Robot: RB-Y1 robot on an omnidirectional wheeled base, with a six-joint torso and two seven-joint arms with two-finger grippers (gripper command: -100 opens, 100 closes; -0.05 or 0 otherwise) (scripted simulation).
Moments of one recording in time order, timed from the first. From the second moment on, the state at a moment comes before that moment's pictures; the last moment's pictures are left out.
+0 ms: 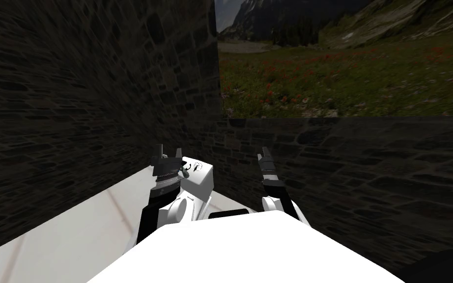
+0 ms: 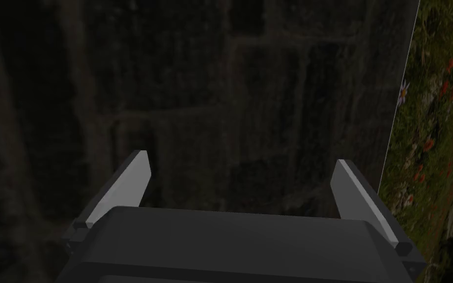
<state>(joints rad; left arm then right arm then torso) 0.45 -0.02 -0.03 -2.33 0.00 -0.47 0.08 0.54 0.04 0.07 -2.21 0.05 -0.37 0.09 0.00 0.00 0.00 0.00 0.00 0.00</state>
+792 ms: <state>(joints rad) 0.39 0.17 -0.04 -2.16 0.02 -0.49 0.08 0.54 0.04 0.07 -2.21 0.05 -0.37 0.09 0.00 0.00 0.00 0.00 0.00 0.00</state>
